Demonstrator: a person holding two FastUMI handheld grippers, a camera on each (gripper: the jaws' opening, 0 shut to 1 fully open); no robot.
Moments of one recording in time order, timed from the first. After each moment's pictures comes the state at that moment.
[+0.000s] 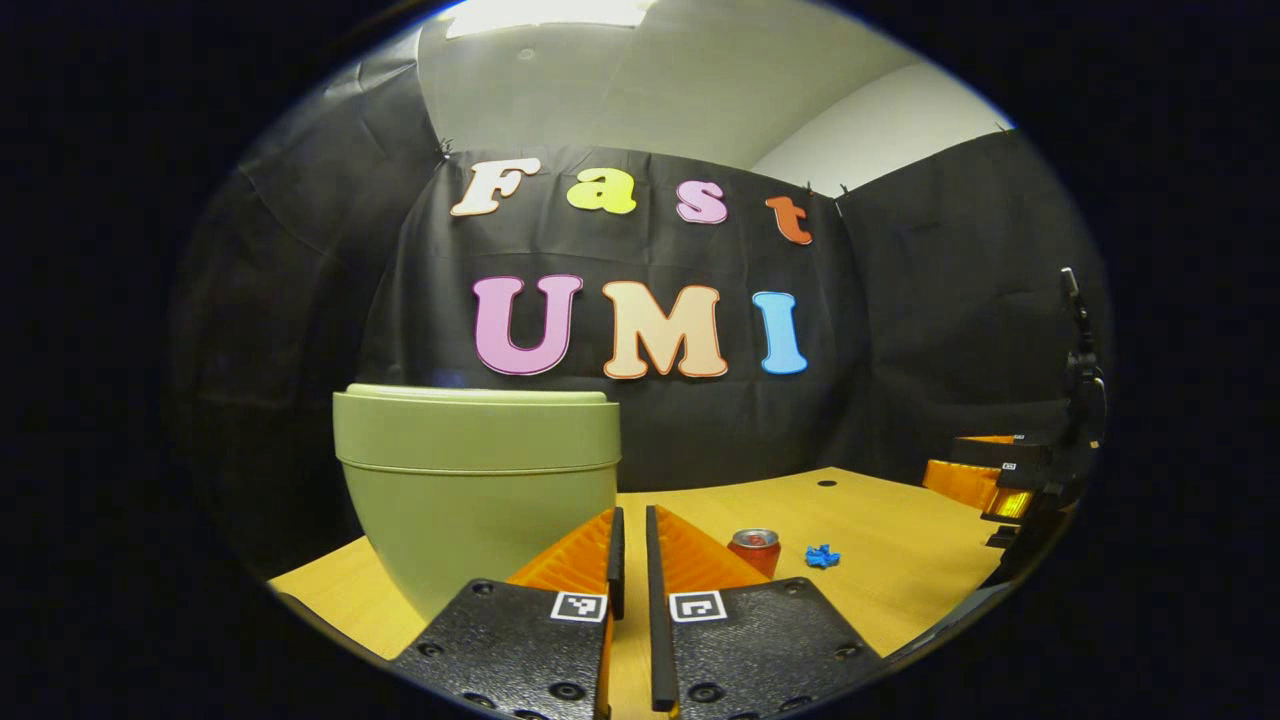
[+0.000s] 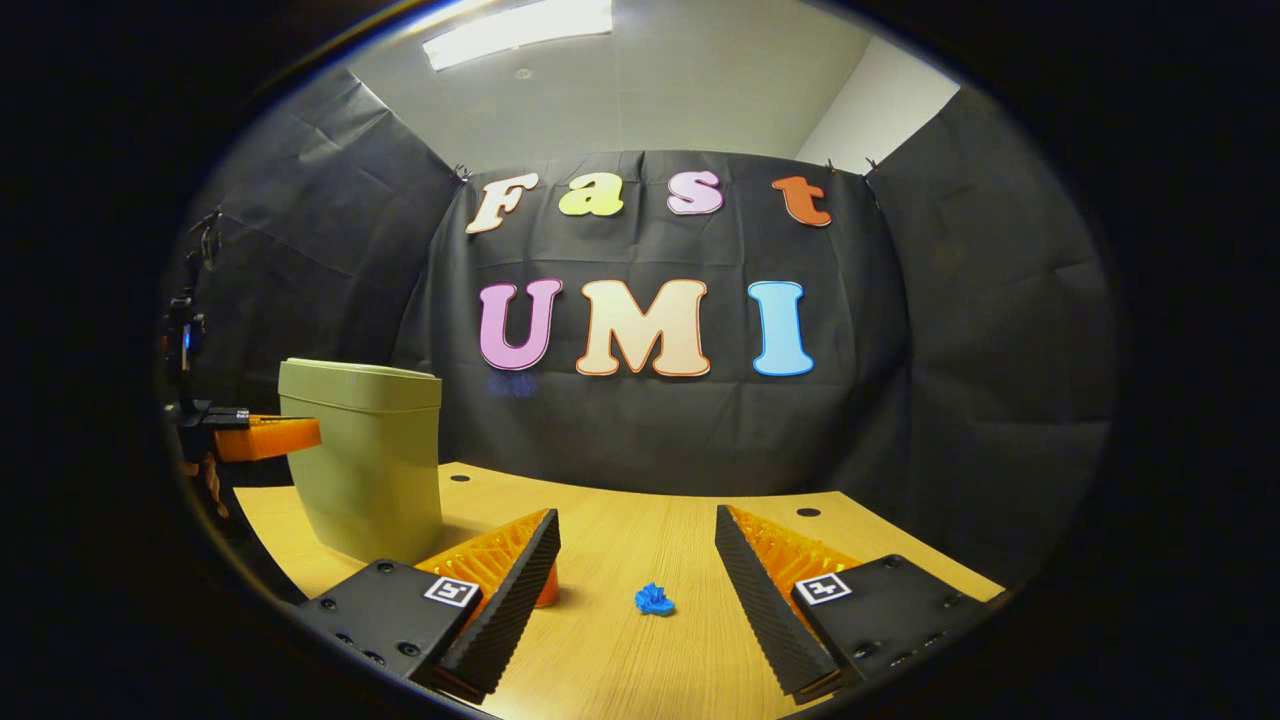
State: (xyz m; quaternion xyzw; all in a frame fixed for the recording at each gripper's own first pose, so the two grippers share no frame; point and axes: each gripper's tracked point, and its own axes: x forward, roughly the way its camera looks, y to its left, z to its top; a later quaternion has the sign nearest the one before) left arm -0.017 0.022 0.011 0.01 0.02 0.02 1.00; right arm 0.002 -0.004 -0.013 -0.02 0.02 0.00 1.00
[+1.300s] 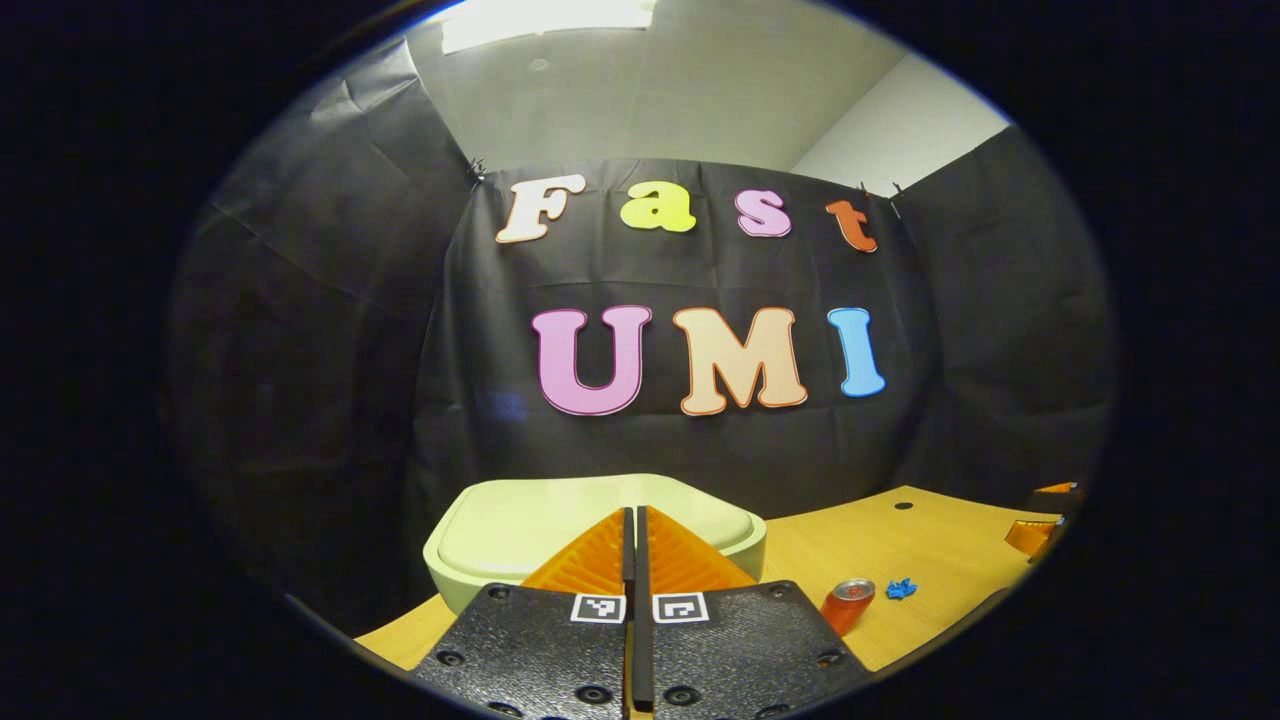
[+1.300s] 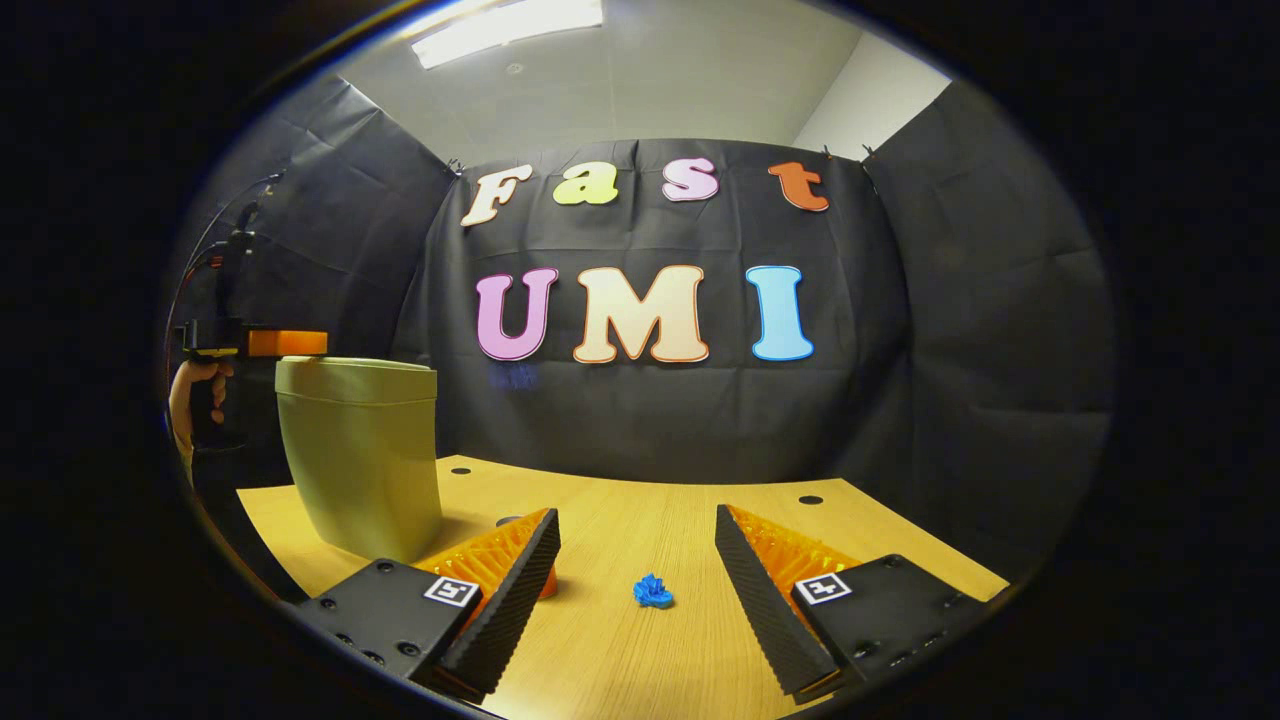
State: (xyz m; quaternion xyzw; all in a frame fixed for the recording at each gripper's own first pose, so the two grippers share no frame) left arm 0.031 0.109 0.083 0.03 0.01 0.10 0.99; right arm 0.005 -0.009 -0.020 -0.01 0.03 0.00 1.00
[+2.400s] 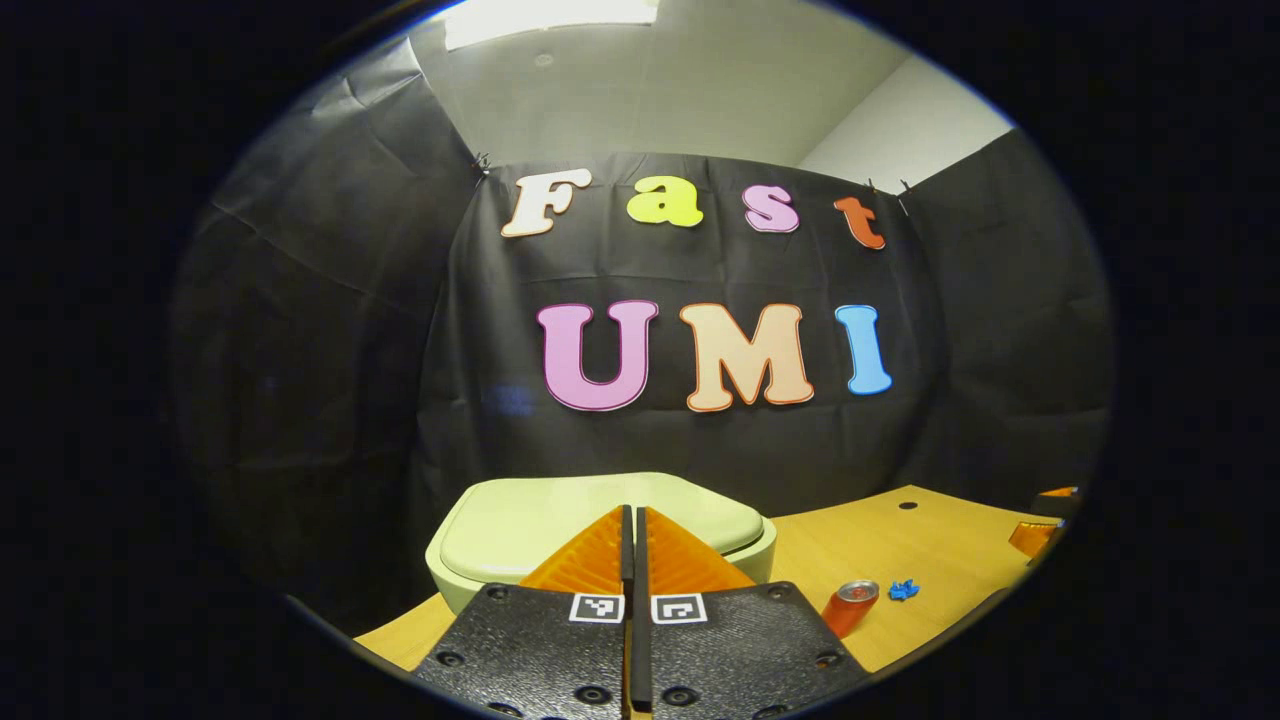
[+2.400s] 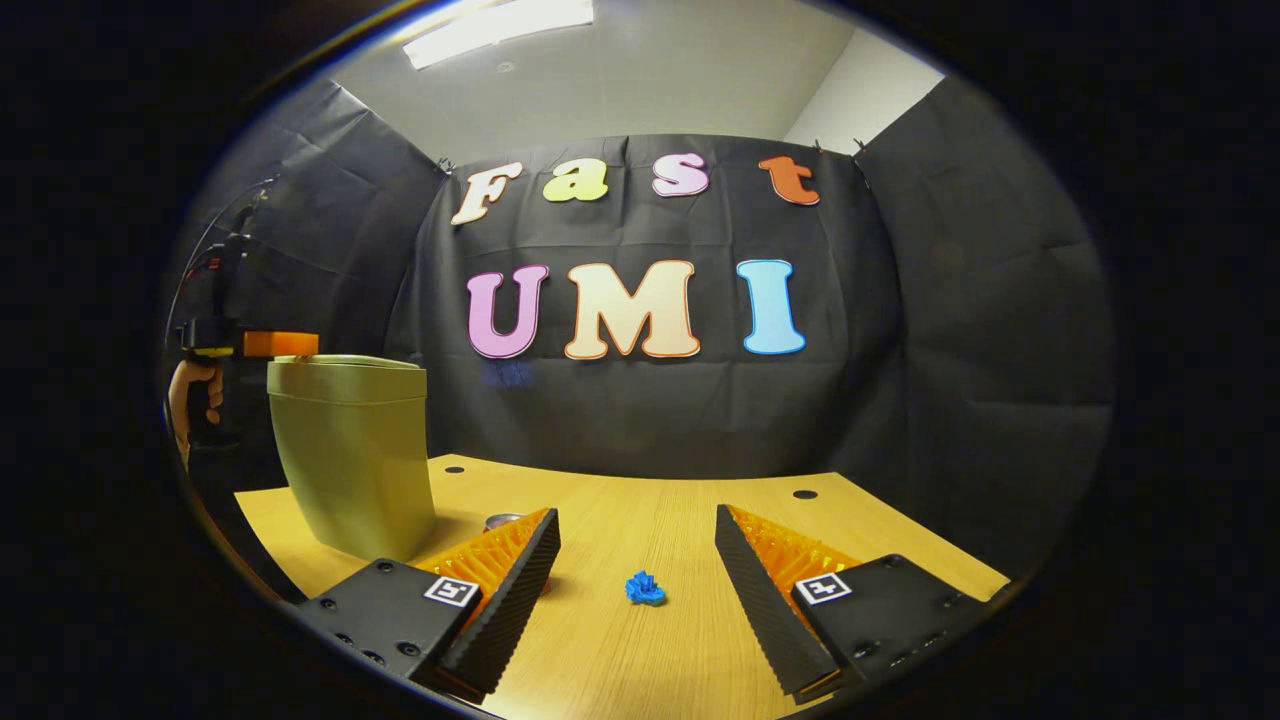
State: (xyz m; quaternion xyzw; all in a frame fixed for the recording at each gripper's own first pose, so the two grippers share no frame) left arm 0.034 0.112 0.087 0.03 0.02 0.11 0.99; right arm 0.007 -0.018 -0.023 0.00 0.04 -0.01 1.00
